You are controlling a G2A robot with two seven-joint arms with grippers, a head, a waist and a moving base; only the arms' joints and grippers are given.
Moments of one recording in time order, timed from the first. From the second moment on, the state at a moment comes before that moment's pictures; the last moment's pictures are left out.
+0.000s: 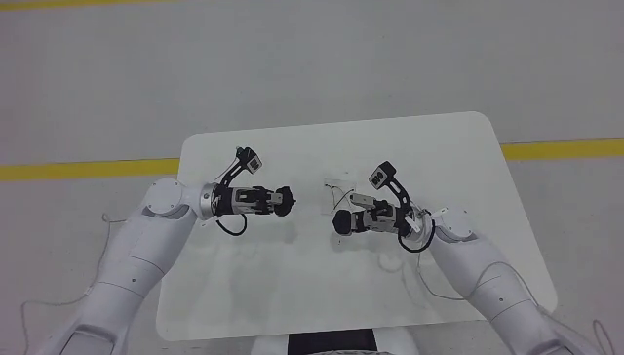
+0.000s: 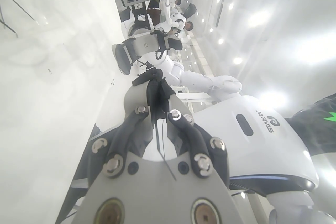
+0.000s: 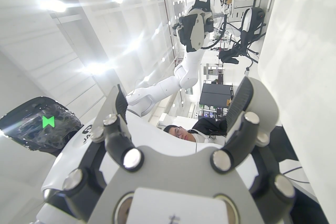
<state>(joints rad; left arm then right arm) 1.09 -1.04 -1.06 -1.20 -0.66 -0.34 -1.39 -1.27 -1.19 1.06 -1.21 0.74 -0.32 1.24</state>
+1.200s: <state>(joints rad) 1.09 -1.04 -1.06 -1.20 -0.66 -0.34 -1.39 -1.30 -1.15 1.02 -1.79 -0.30 0.35 0.70</state>
